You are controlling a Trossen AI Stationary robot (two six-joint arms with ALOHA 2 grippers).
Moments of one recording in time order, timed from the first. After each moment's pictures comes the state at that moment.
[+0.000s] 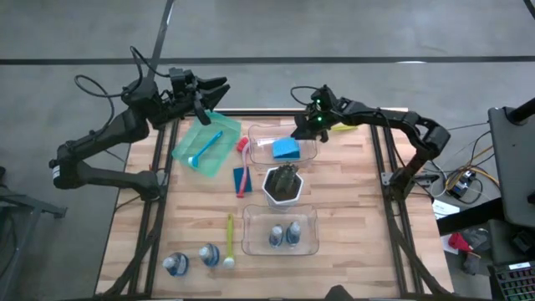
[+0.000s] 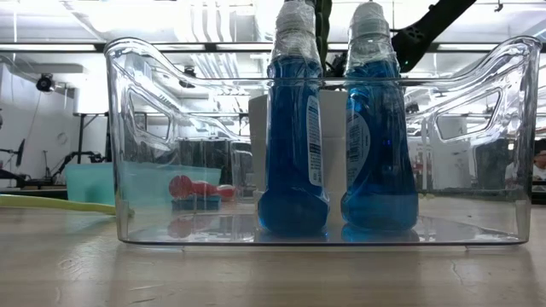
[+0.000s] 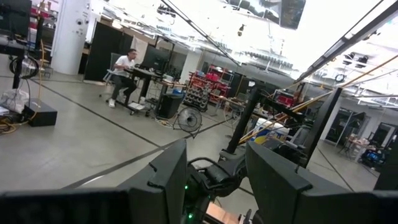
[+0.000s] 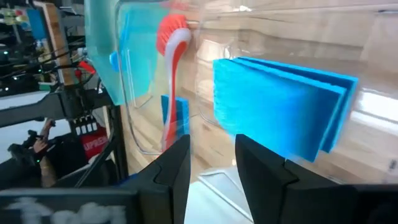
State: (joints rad) left arm 0.40 0.99 1.22 0.00 -0.03 -0.32; right arm -0.69 1.66 1.08 -0.28 -0.62 1.02
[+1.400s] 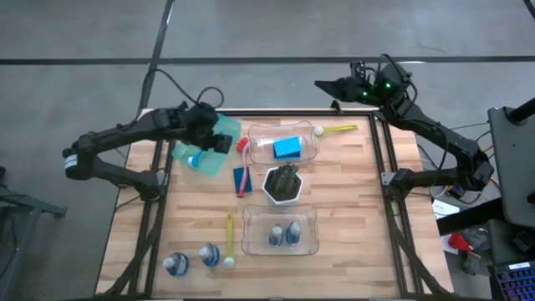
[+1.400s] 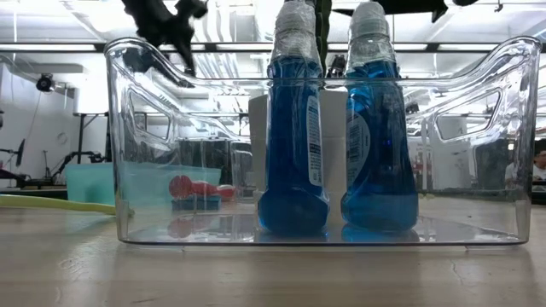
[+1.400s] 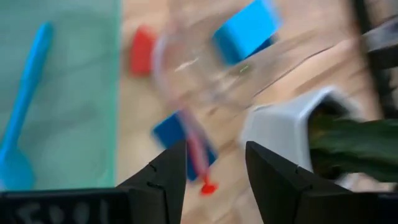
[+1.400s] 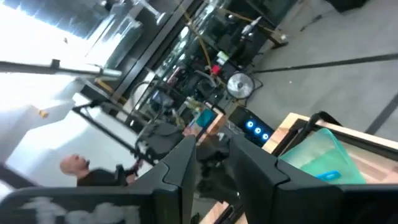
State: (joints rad) left arm 0.36 1.18 1.22 -0.98 0.02 -0.85; right arm -0.74 1.15 1.08 0.20 -0.54 0.98
